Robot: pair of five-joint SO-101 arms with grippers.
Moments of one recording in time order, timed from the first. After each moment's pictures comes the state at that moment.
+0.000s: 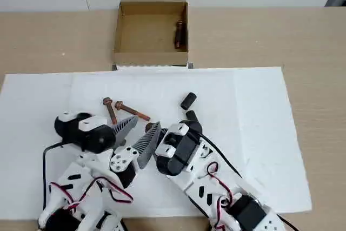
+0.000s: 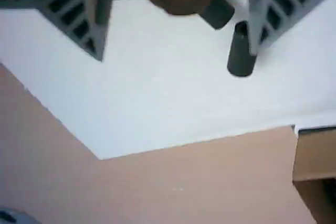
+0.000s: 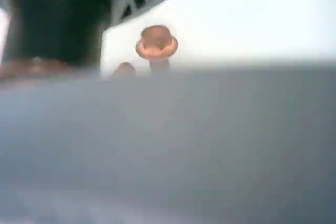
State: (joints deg) left arm 25.4 -103.6 68.6 61.0 18.9; right arm -47.1 -97.3 79.8 44.9 5.3
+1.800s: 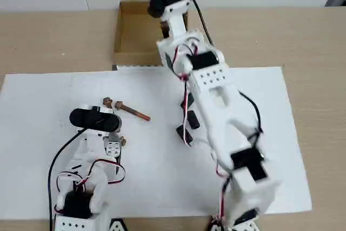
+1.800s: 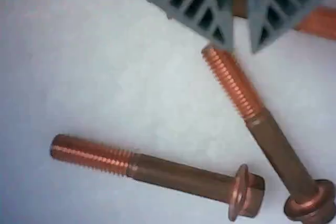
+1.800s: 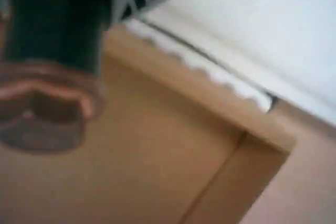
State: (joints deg) left arm 2.1 -103.6 93.1 61.0 1.3; right arm -22.8 15.7 -12.5 40.6 2.9
